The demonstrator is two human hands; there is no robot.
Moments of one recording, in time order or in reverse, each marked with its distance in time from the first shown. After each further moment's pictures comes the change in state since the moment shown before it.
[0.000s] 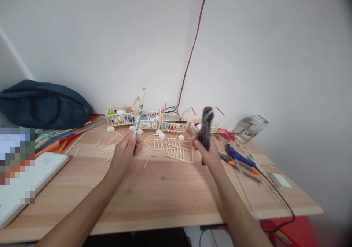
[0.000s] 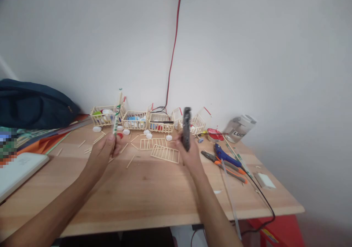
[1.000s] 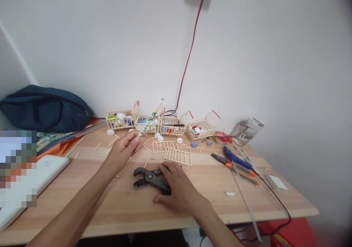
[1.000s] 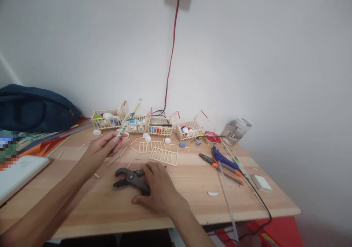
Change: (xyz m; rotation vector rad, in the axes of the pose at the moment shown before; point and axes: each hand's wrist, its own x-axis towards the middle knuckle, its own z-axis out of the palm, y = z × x) left_hand 0.013 0.011 -0.016 -0.061 -0.220 -0.019; right_hand -0.071 -0.033 0.053 -0.527 -0.685 -0.108
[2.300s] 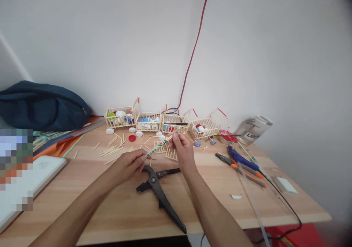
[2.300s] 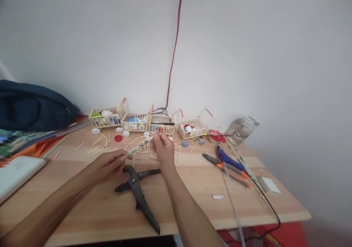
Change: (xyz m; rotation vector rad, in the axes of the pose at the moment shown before) left_hand -0.011 -0.031 -0.002 0.404 -0.404 -0.099; right_hand 0.092 0.027 -0.009 1.063 0.674 0.068
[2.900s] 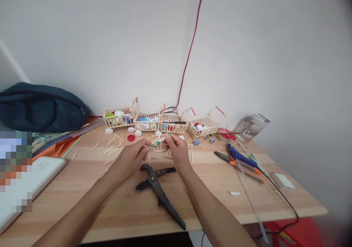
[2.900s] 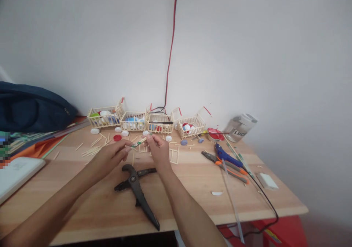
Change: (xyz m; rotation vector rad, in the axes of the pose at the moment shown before) left_hand 0.014 0.027 0.001 0.171 0.208 0.000; right_hand -0.004 0.009 0.007 -0.067 -0.043 0.008
